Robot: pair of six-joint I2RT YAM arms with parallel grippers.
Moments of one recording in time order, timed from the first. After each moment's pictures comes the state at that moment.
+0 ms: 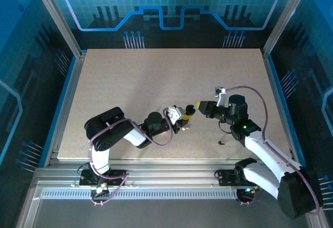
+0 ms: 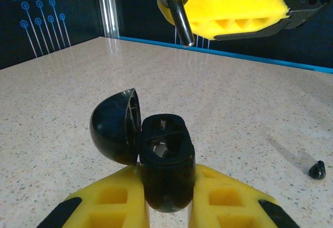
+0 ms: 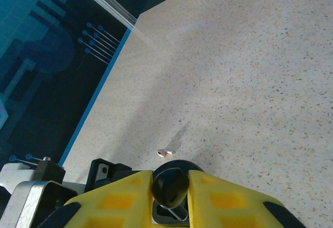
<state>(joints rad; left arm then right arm) -0.84 1.90 0.57 1.26 0.18 0.02 0.31 0.96 0.48 0.11 -0.46 0.61</state>
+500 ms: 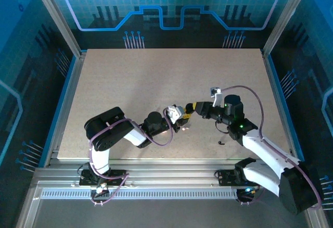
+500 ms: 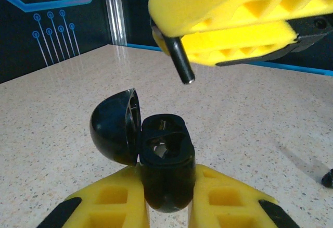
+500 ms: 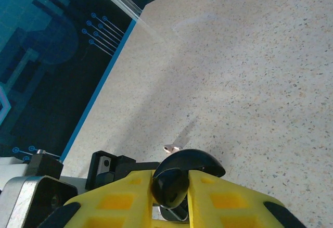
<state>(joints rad) -0.84 1.90 0.57 1.27 0.15 0.04 0.37 1.01 0.50 0.14 -0.44 0.61</state>
